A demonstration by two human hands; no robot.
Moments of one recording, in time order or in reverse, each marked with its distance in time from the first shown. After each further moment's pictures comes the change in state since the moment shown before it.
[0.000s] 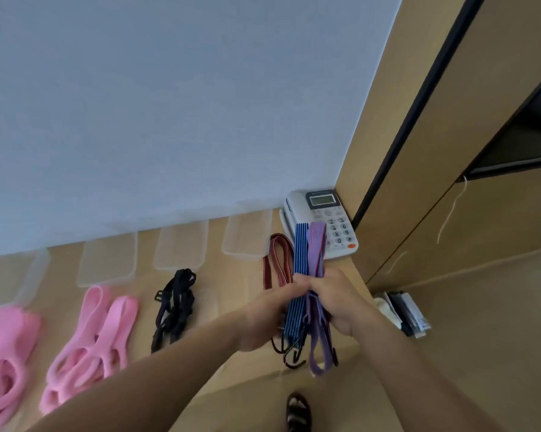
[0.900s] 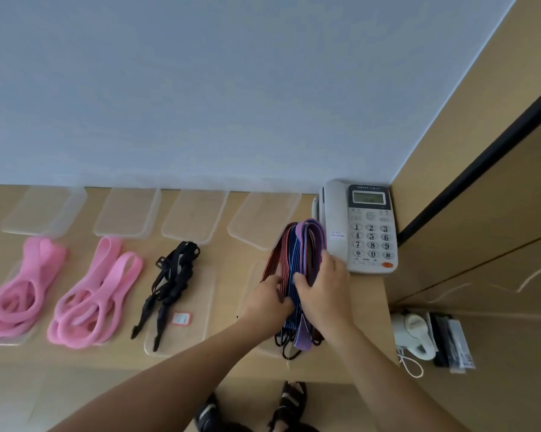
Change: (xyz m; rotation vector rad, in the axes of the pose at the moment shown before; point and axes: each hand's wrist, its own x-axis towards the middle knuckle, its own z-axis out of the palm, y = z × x) left_hand 0.100 -0.041 -0.013 0.583 0.807 0.001; right_hand 0.098 0.041 -0.015 -0.875 0.153 -0.261
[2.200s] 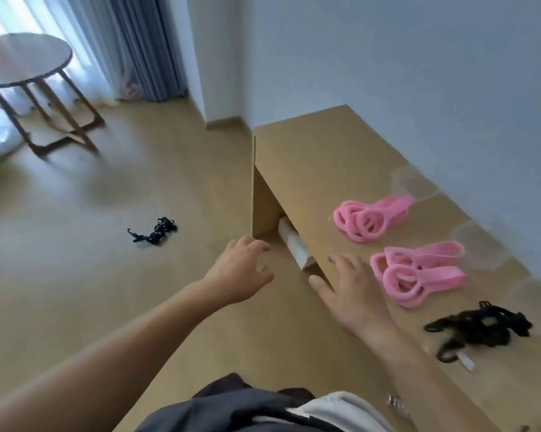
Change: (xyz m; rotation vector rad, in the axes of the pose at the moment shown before) left_hand -0.372 -0.347 -0.265 -0.026 0.665 -0.470; right_hand -0.294 -0.303 0.210 -0.394 -0.629 -1.070
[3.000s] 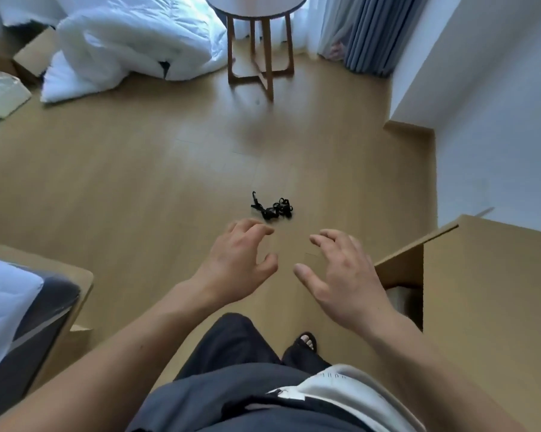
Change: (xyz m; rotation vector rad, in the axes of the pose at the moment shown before) left_hand 0.057 -0.187 -0.158 -0.152 0.405 -0.575; right_hand 0.260 -0.267 0.084 -0.099 -0.440 -0.762
